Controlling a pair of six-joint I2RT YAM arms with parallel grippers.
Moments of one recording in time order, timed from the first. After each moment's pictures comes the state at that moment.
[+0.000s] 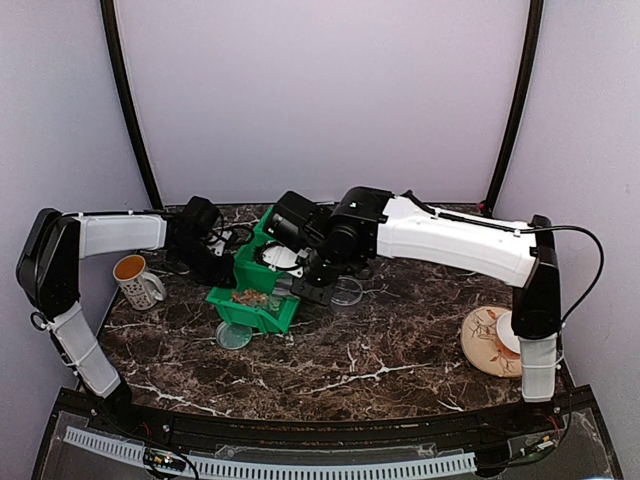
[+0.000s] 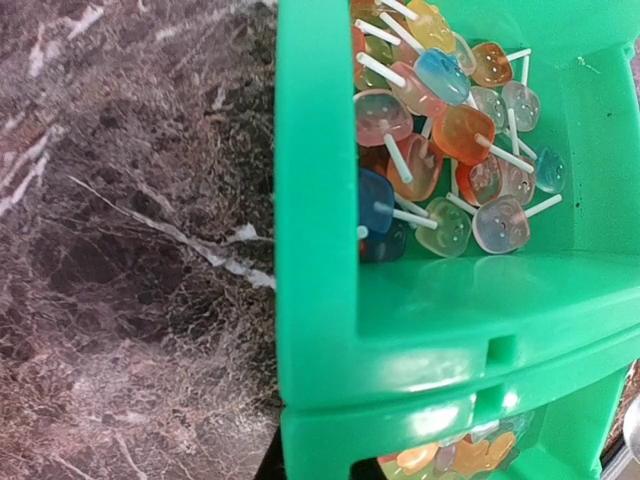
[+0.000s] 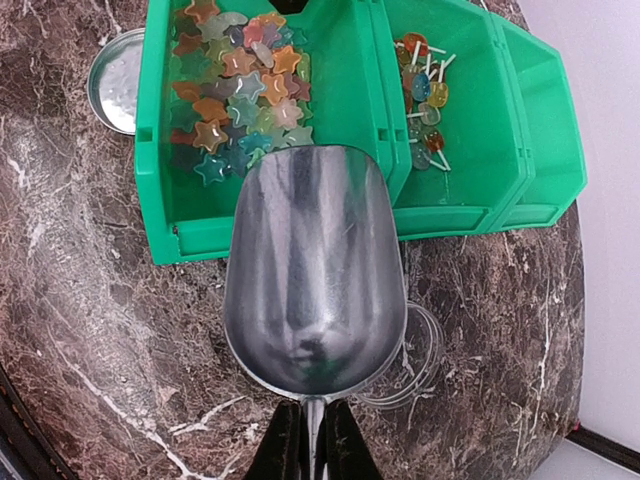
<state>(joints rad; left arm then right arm) -0.38 1.71 1.15 -0.60 0.21 -0.19 1.17 2.05 2.02 -1.11 0.32 -0.20</state>
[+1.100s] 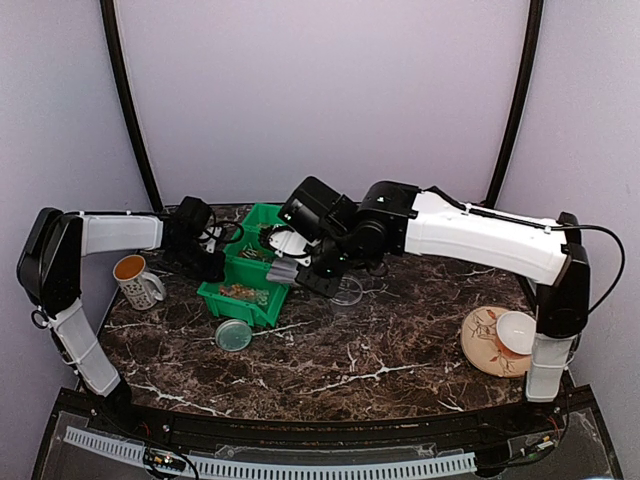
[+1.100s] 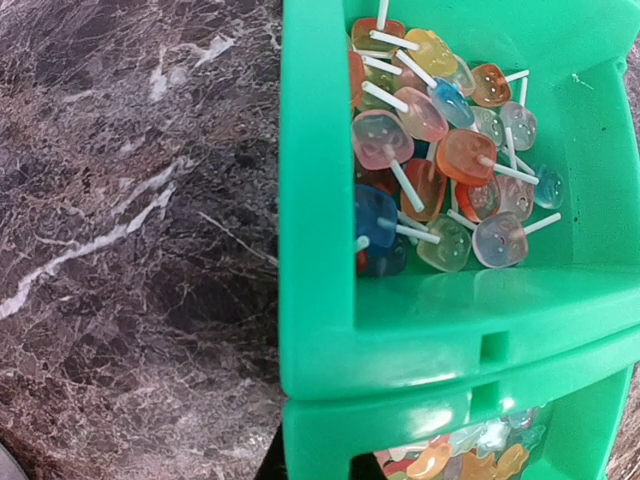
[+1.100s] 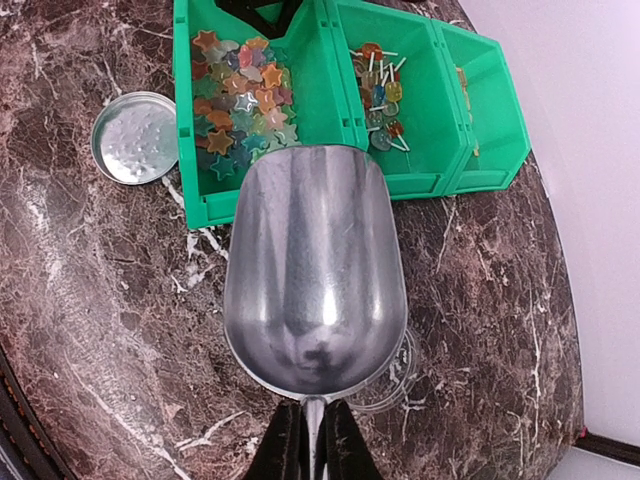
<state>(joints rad) -0.33 1.72 1.13 -0.52 0.08 -0.16 1.17 1.92 1.90 -0.97 0.32 -0.18</state>
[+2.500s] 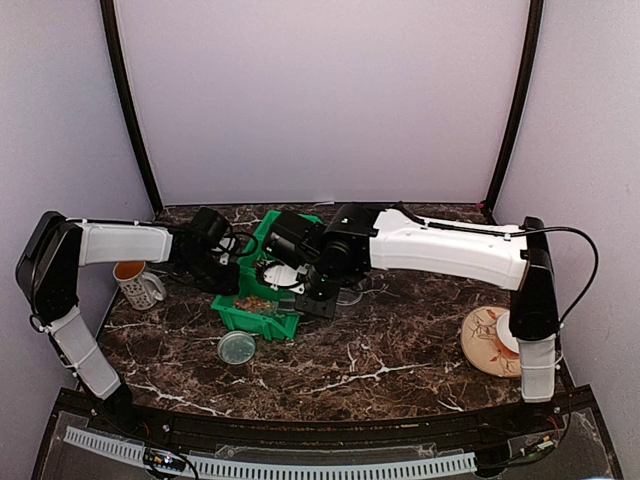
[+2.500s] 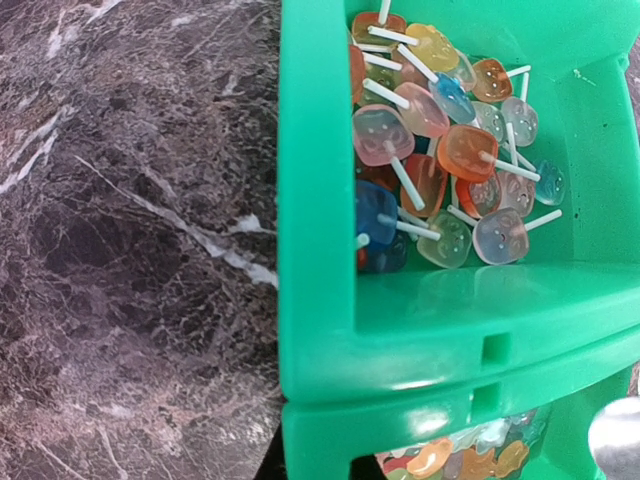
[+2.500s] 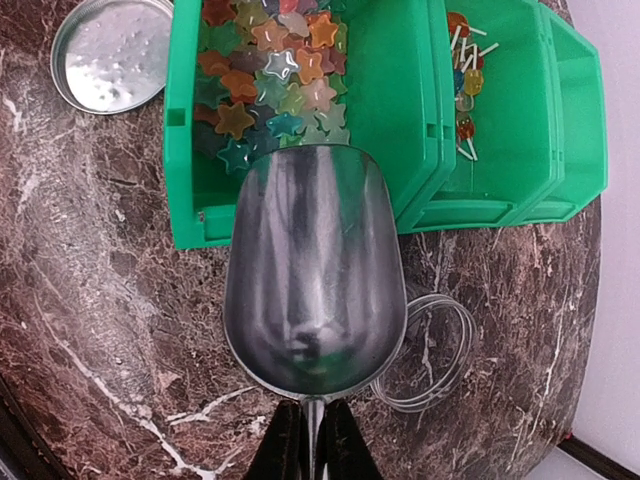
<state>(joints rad) -0.46 1.69 1.06 -0.49 0.07 -0.30 1.19 2.05 1.94 -1.09 0.30 -0.25</state>
